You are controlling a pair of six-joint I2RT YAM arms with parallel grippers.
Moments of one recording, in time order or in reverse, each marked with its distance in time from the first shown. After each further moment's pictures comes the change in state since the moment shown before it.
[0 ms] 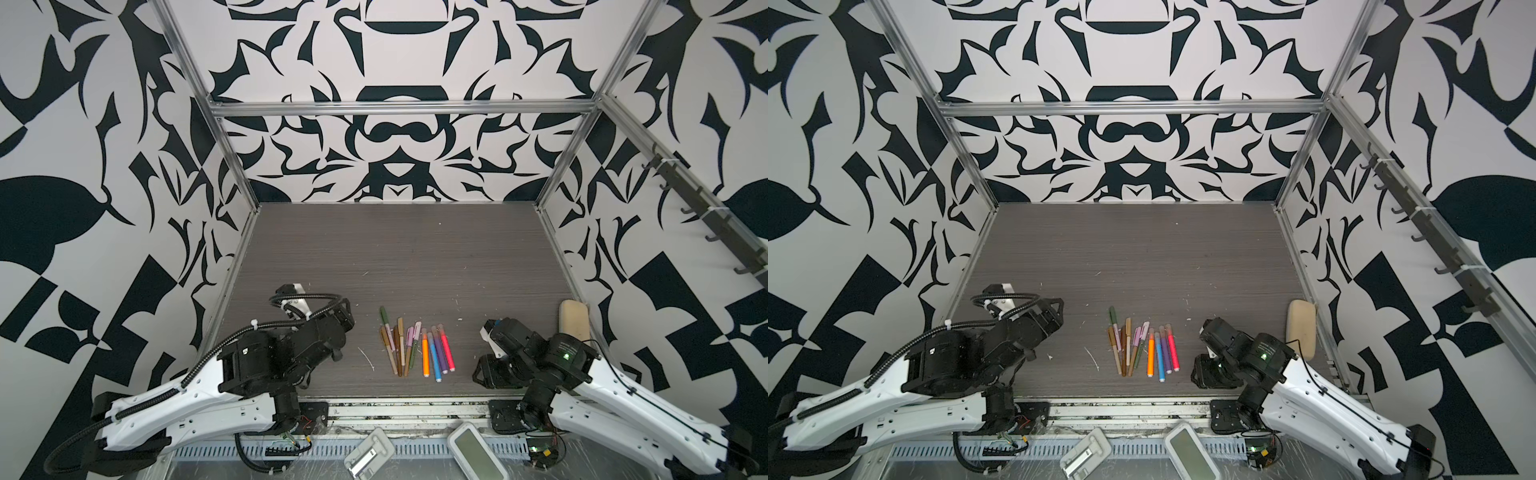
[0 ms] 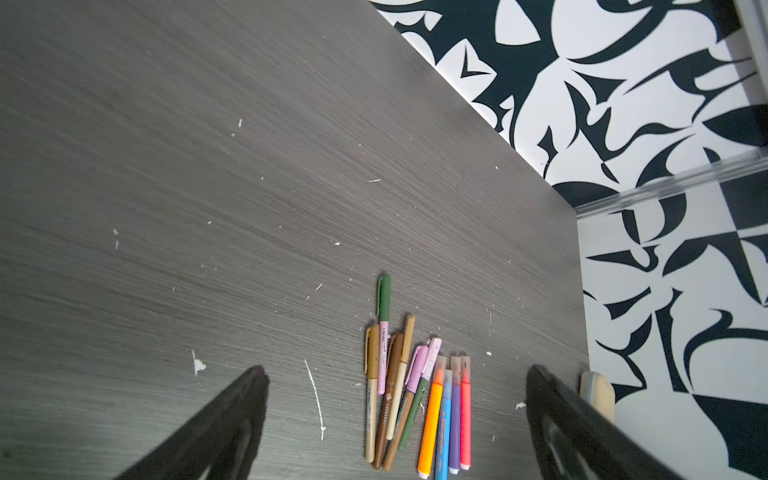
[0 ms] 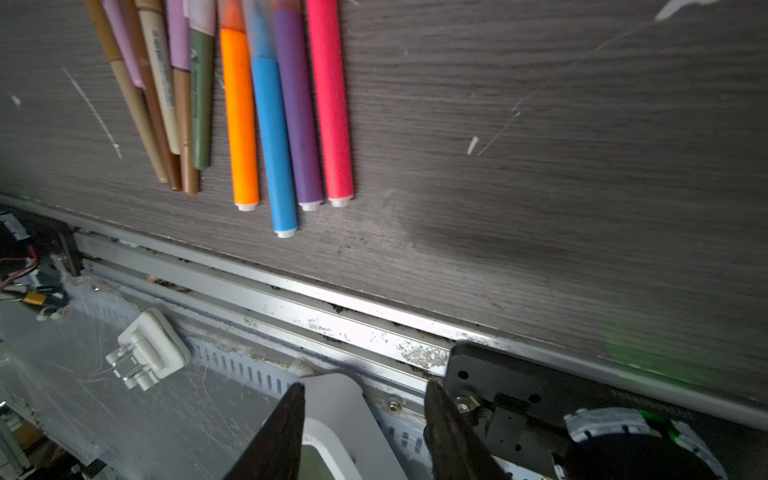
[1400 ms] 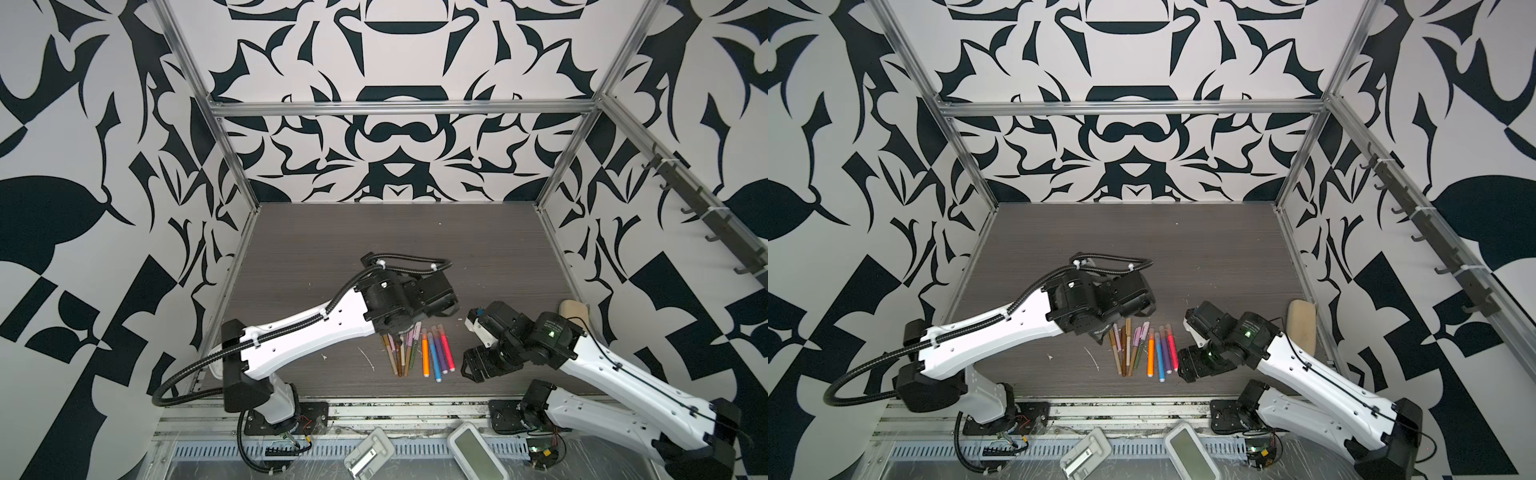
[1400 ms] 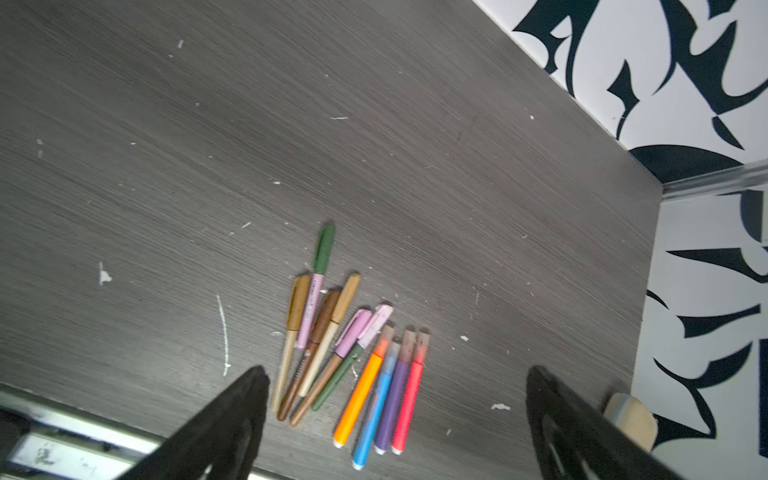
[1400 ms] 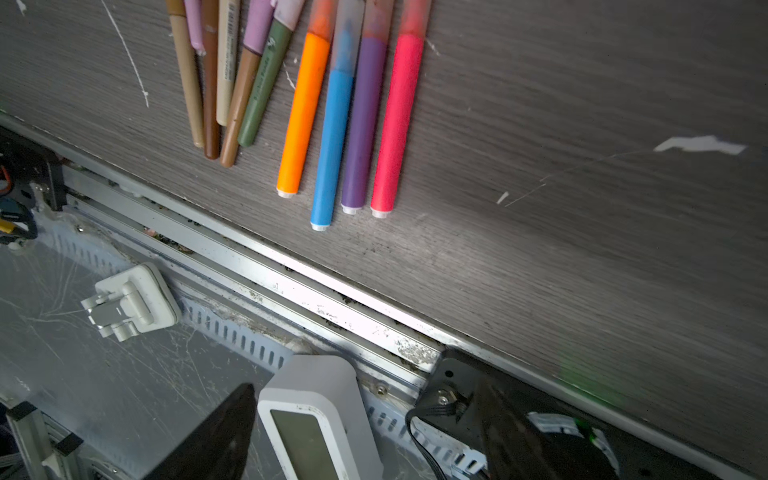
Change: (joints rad) left arm -0.002 0.754 0.629 -0.253 0.105 -0.282; right arm 0.000 0.152 0.151 -0.034 -0.021 -0.239
